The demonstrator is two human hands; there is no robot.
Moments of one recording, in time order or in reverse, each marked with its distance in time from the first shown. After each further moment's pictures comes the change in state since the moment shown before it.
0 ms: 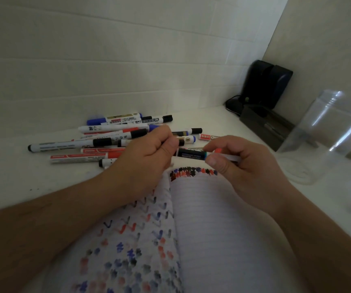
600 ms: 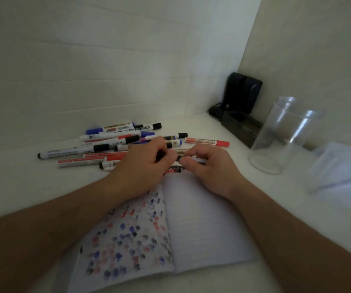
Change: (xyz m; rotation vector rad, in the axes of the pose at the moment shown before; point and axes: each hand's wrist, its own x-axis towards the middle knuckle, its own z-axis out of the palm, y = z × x) left_hand -0.007 0.007 0.009 0.529 0.038 0.055; right_hand 0.006 0.022 0.025 0.032 0.044 0.078
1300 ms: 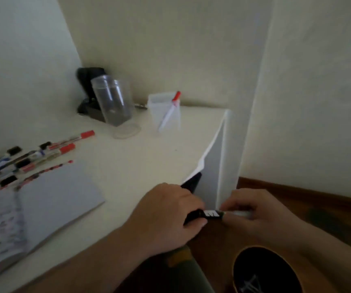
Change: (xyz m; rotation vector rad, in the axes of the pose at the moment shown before) left_hand -0.136 0.229 0.170 0.271 -0.532 0.898; right_hand -0.401 -0.001 -0.177 -0.141 0.181 0.415
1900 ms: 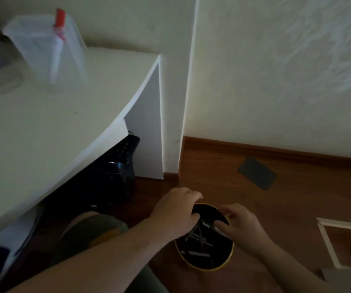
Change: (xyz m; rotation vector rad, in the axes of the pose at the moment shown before) left_hand 0.106 0.099 0.200 -0.417 -0.422 -0.160; right_hand -0.140 0.211 0.029 -0.136 0.062 0.706
